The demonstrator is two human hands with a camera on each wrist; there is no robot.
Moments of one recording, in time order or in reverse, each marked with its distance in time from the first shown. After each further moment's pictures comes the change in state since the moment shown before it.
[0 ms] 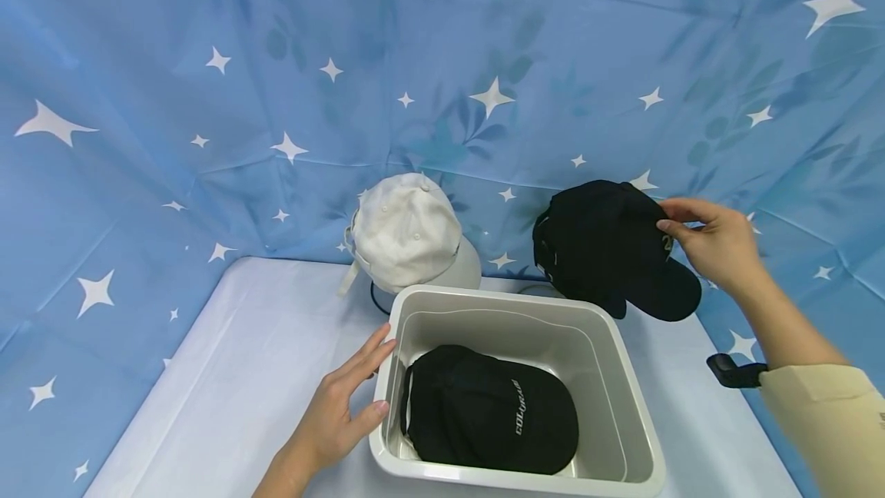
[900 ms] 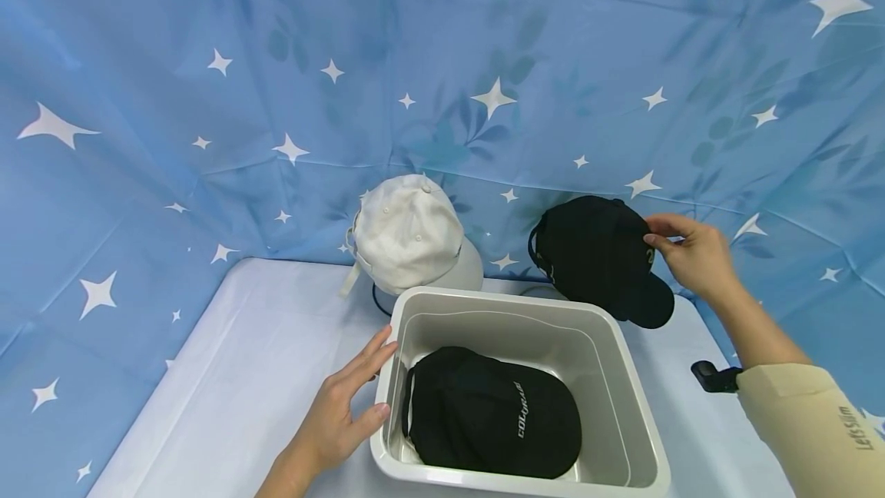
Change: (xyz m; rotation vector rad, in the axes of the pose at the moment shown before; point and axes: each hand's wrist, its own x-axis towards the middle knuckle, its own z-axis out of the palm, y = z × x) left_hand 0.000 -0.001 0.000 -0.005 0.006 0.016; right_hand -0.007 0.018 0.032 0.019 -0.022 -0.017
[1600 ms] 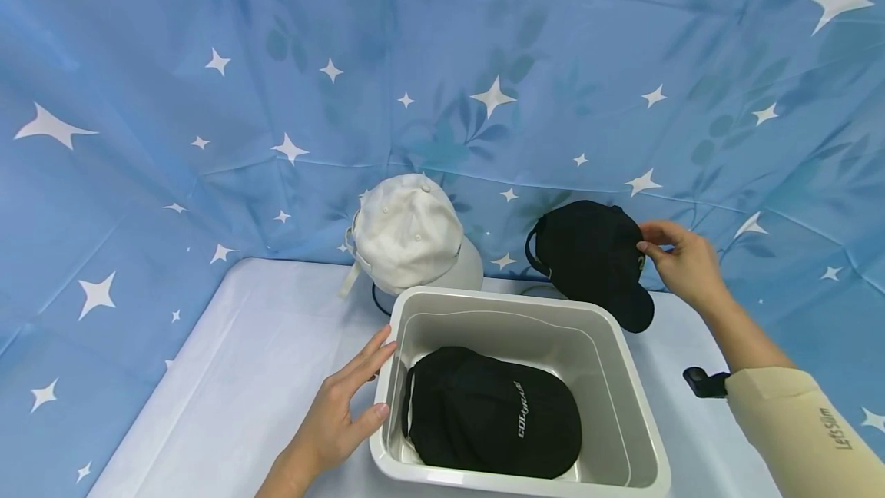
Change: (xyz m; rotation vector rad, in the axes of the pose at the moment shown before) left_hand -0.001 0.000 0.001 -0.004 -0.001 -0.015; right_hand -0.010 0.008 0.016 -0.004 -0.046 0.049
